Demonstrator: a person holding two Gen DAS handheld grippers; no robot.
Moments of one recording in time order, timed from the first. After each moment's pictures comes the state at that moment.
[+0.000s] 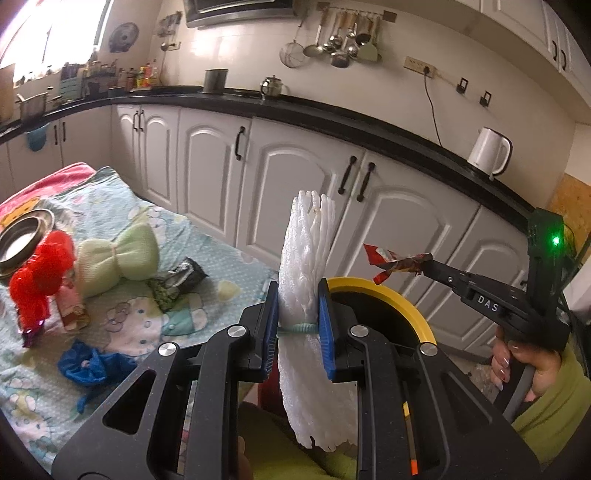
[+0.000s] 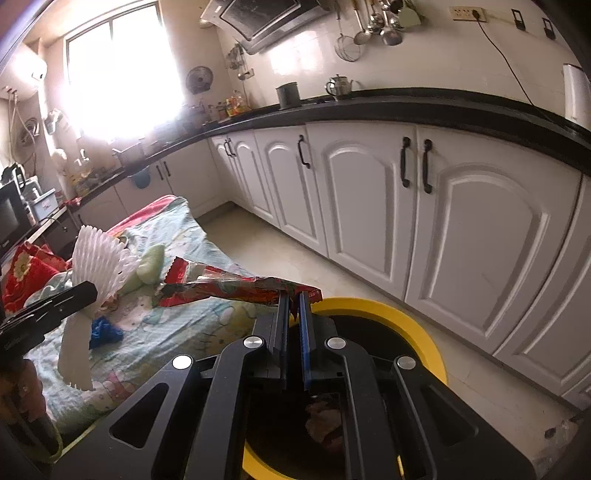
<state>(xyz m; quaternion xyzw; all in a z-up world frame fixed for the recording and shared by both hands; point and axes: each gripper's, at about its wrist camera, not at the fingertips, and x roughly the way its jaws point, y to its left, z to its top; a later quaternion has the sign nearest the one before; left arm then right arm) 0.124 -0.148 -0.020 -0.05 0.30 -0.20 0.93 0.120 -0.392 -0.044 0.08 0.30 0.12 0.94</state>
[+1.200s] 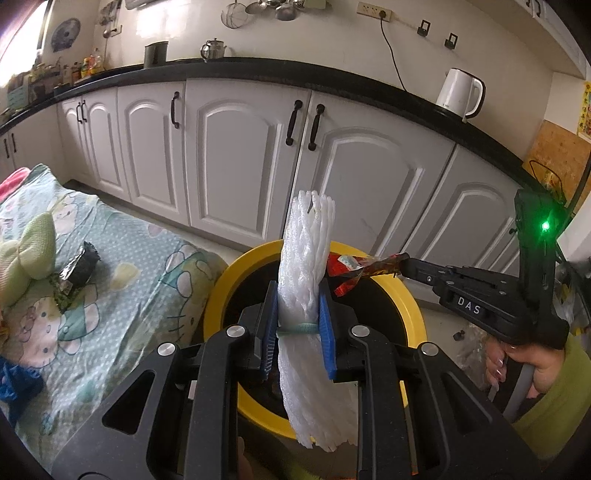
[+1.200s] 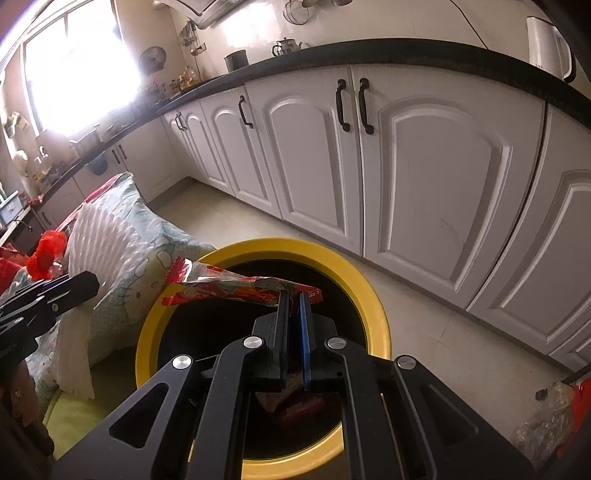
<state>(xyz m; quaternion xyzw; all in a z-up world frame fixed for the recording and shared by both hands) 0.152 -0.241 -0.071 0.01 0.35 -0.27 0.90 0.119 -0.446 -0.109 0.09 0.37 0.05 0.92</state>
